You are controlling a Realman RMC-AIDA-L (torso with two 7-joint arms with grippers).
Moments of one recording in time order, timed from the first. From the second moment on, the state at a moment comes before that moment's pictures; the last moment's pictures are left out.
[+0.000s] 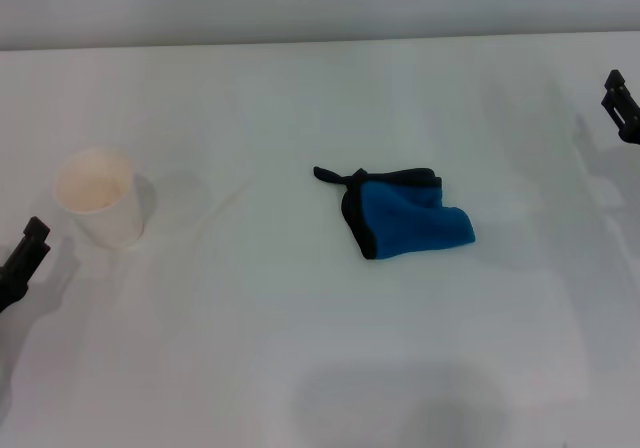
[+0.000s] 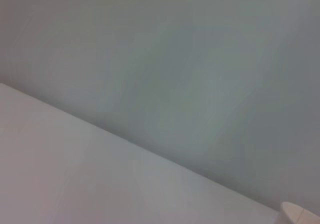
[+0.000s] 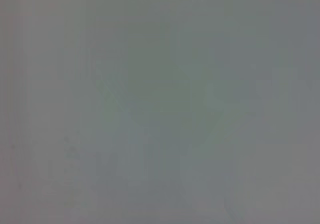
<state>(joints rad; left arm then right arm) -0.34 -2.09 0.79 -0.14 -2.28 -1.28 2.46 0.43 2.02 -0.49 0.08 -0.84 -1.14 0.26</state>
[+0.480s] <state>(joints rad) -0.34 -2.09 0.79 -0.14 -2.28 -1.29 2.46 0.44 2.02 -0.49 0.08 -0.84 -1.14 0.26</state>
